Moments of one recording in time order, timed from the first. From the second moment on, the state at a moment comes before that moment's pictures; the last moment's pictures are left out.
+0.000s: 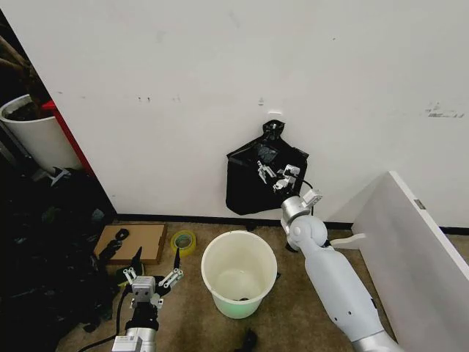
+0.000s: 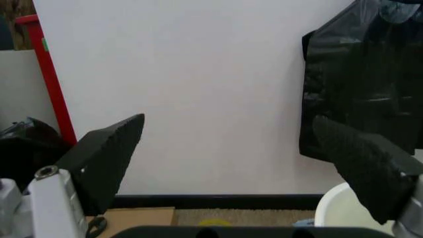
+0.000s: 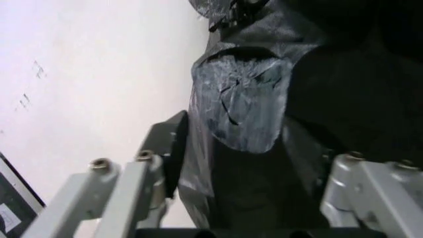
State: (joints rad) left arm 1.79 -1.38 -0.46 -2.07 -0.01 -0.36 -0.18; right arm -0.78 1.37 0.22 1.45 0.82 0.06 -0.13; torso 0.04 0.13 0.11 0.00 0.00
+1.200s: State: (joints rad) left arm 1.77 -1.38 -0.44 -2.06 0.00 -0.36 -0.19; right arm -0.98 1.25 0.20 1.54 0.56 0.13 -0.13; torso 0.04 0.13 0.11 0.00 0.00
